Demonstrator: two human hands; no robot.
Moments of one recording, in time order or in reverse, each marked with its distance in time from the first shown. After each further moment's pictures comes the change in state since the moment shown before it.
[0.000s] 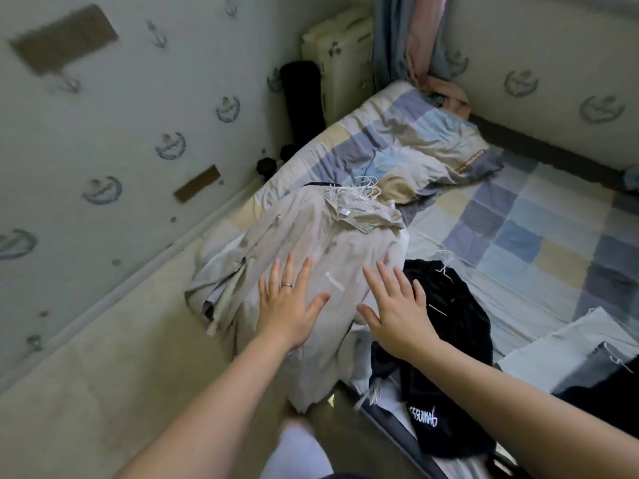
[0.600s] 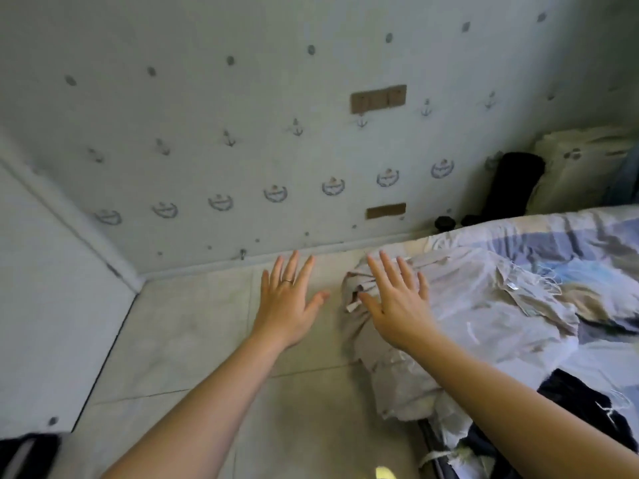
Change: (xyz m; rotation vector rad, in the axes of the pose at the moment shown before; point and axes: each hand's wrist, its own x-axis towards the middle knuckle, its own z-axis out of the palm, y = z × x) left_hand -0.329 -0.097 -0.106 -0.049 0.455 -0.509; right_hand -0.143 -0.230 -0.052 0.005 0.076 -0.732
